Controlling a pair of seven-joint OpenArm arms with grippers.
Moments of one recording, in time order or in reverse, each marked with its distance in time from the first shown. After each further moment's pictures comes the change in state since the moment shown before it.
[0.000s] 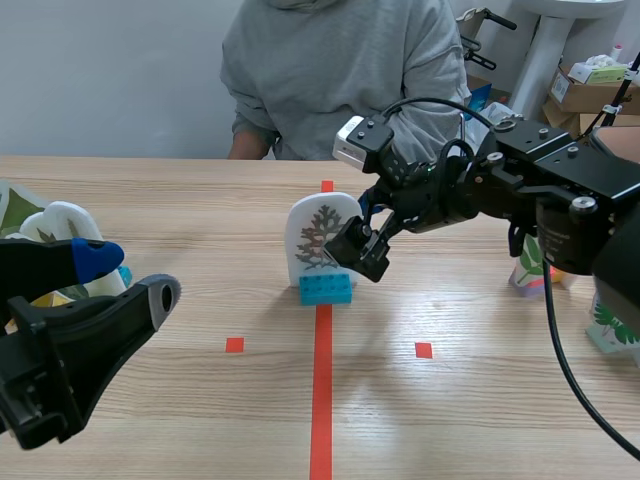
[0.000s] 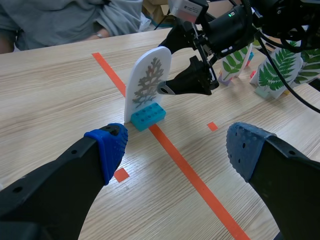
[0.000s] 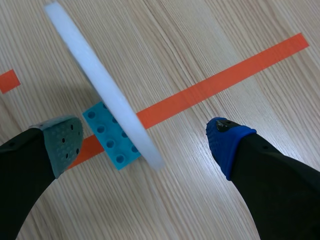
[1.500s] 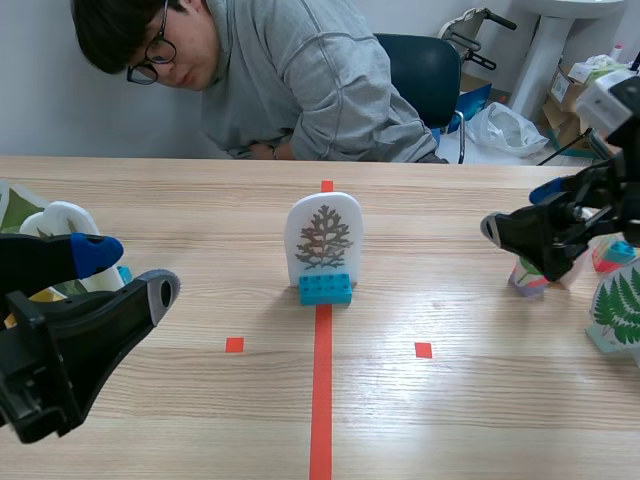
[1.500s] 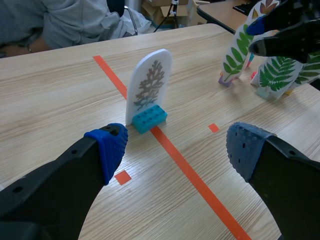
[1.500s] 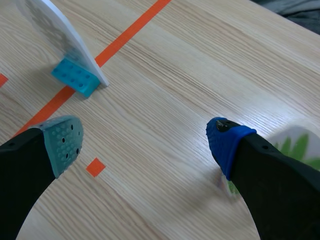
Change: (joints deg) left arm -0.5 -0.5 0.0 0.0 0.0 0.0 -0.2; right arm -29.3 16.9 34.4 32.4 23.4 1.2 -14.7
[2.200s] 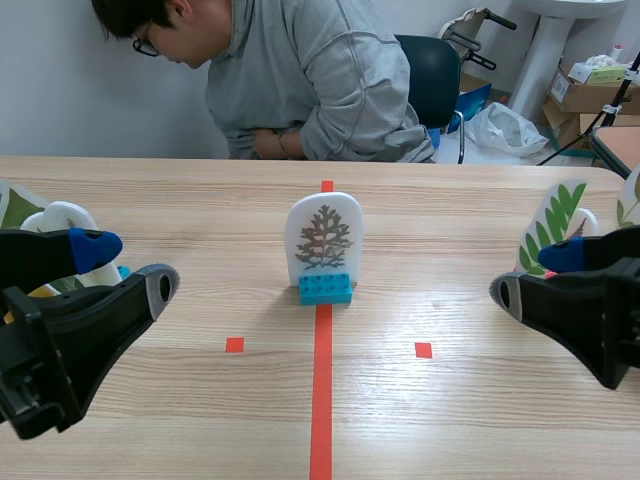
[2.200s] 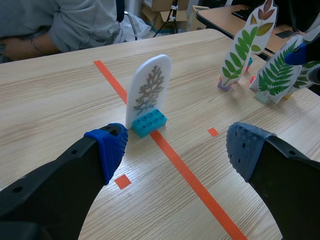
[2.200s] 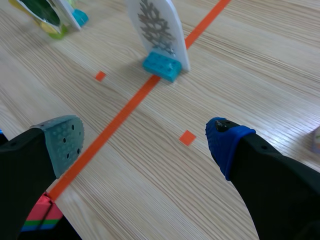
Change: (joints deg) left arm 0.0 0.0 0.0 0.0 0.0 0.0 -1.0; right arm -31.4 -0.5 14.8 23.7 16.1 0.0 -2.9
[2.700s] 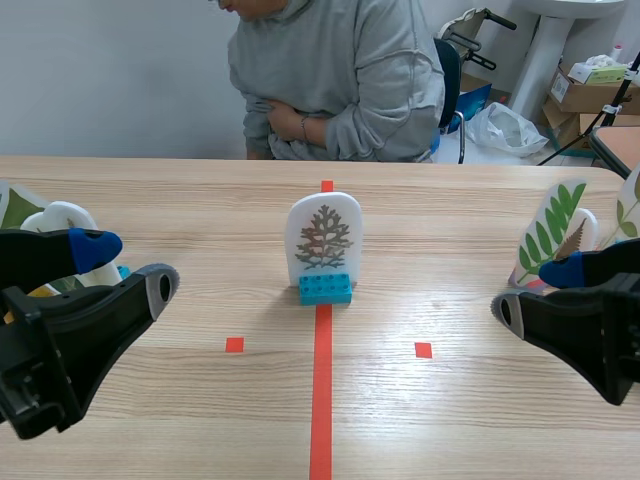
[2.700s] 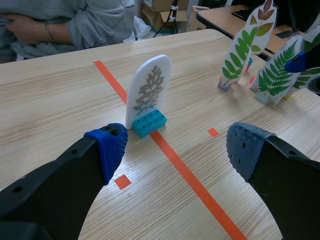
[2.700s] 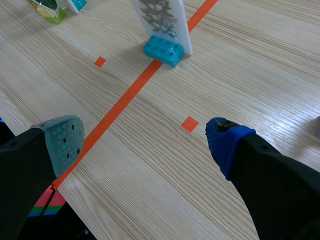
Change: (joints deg) left arm 0.0 0.0 0.0 0.0 0.0 0.0 -0.1; right arm -0.2 0.0 0.0 0.0 2.7 0.0 -3.7
